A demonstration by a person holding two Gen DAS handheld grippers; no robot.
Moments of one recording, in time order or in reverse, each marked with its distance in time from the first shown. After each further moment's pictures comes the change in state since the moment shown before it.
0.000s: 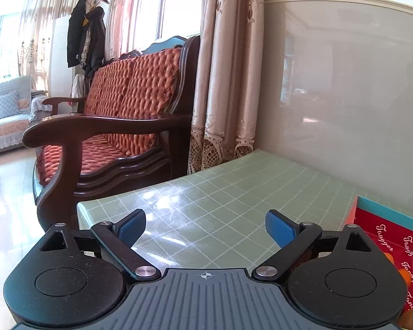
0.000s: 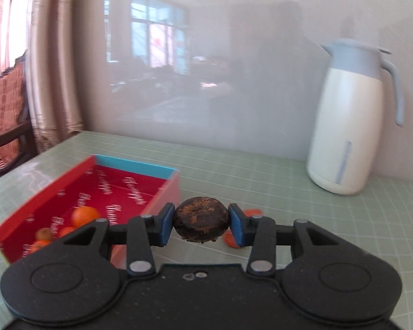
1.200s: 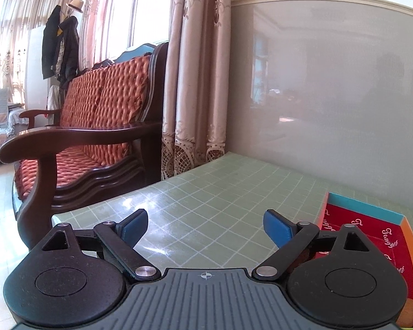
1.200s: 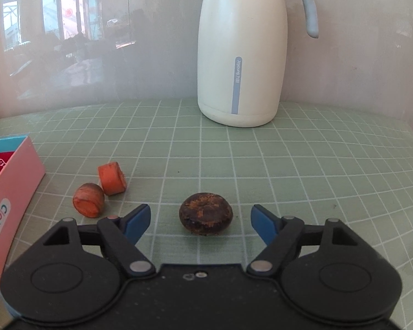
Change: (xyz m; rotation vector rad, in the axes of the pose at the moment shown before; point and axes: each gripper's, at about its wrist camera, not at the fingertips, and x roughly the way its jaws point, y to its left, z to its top) left arm -0.002 -0.023 0.001 0.065 -0.028 -0.100; right arm 0.059 -0.110 -0.033 0.214 0.214 -0.361
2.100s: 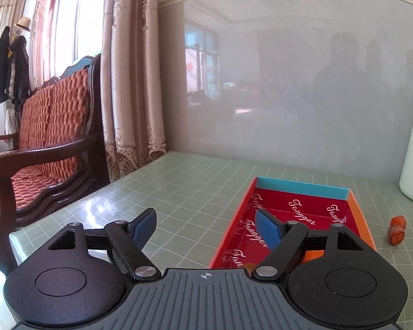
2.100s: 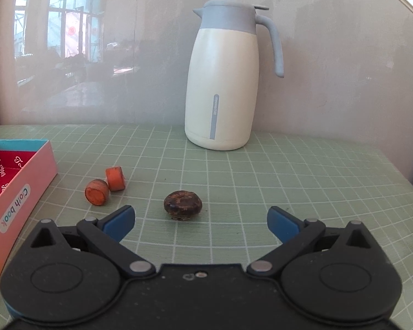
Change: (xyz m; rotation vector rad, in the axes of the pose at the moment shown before) left arm -0.023 -0.070 -0.006 0.149 -0.007 -0.164; right arm -0.063 -0.011 -0.026 -0.036 -0.145 -0.037
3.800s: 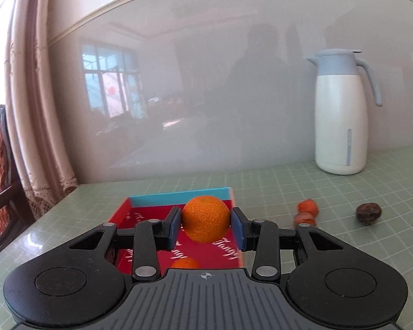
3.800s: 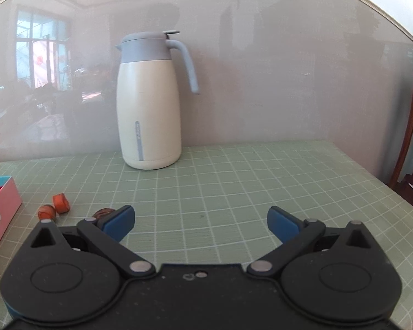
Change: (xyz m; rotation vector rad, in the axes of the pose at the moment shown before) left arm -0.017 -0.123 -0.005 0.236 -0.057 -0.265; right arm -0.047 -0.085 -0.003 0.112 -0.079 -0.100
